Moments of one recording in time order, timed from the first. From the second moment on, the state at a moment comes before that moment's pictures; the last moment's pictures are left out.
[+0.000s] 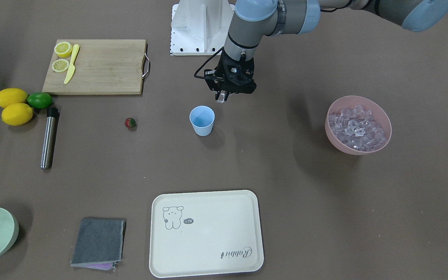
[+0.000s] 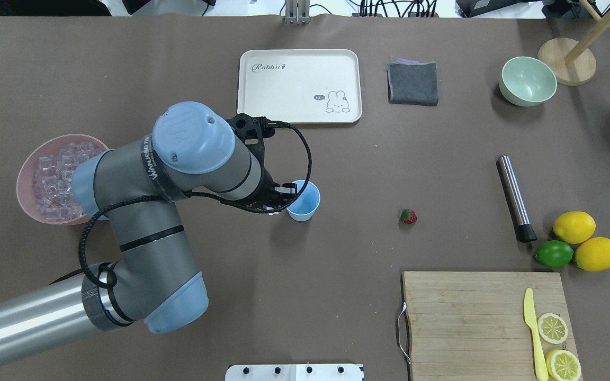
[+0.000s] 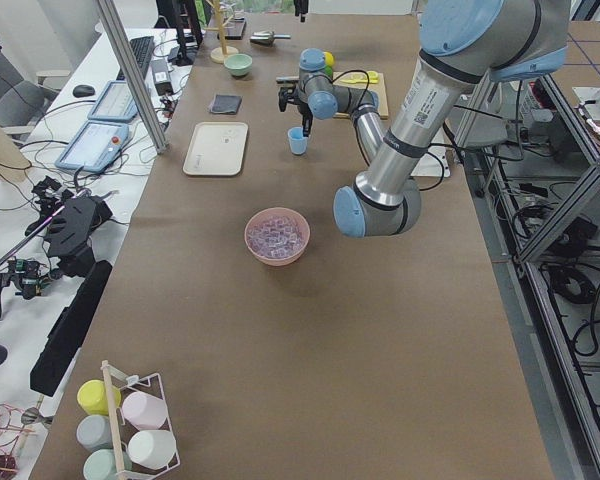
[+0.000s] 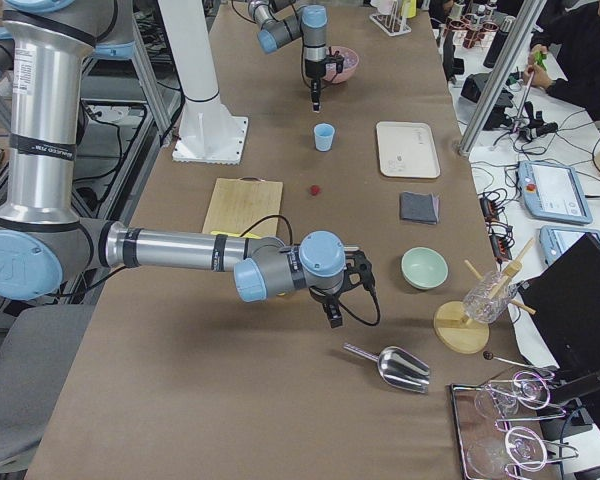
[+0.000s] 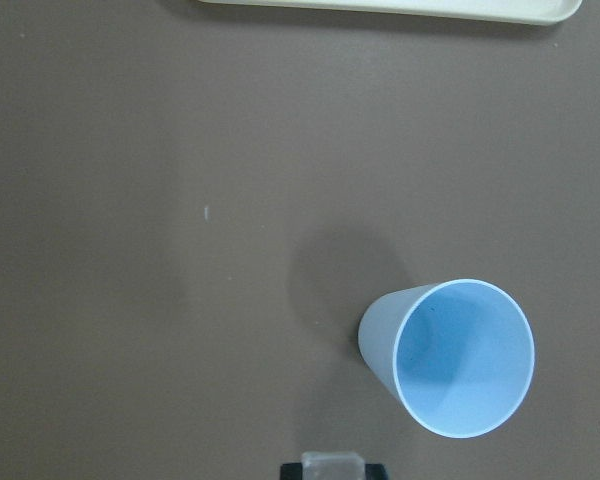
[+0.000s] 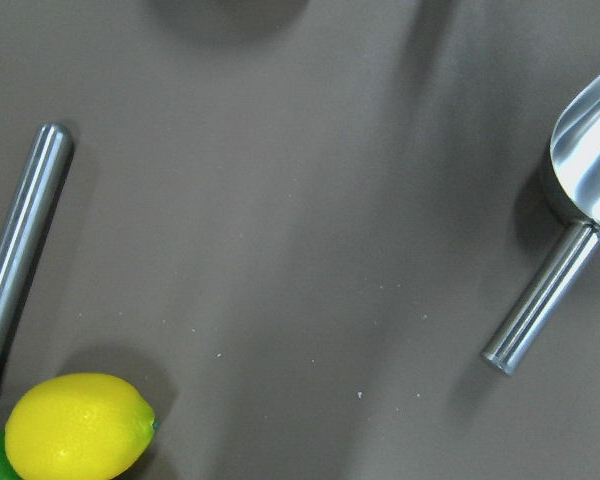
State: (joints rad) left arm -0.51 -2.27 -1.76 -1.67 -1.91 -1.27; right arm 1.47 -1.72 1.67 -1.22 2.48 -0.05
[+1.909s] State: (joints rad) left arm -0.79 -1.97 -1.87 -1.71 -2.05 -0.91; right arm 1.46 -1.73 1.67 -1.22 2.48 -0.04
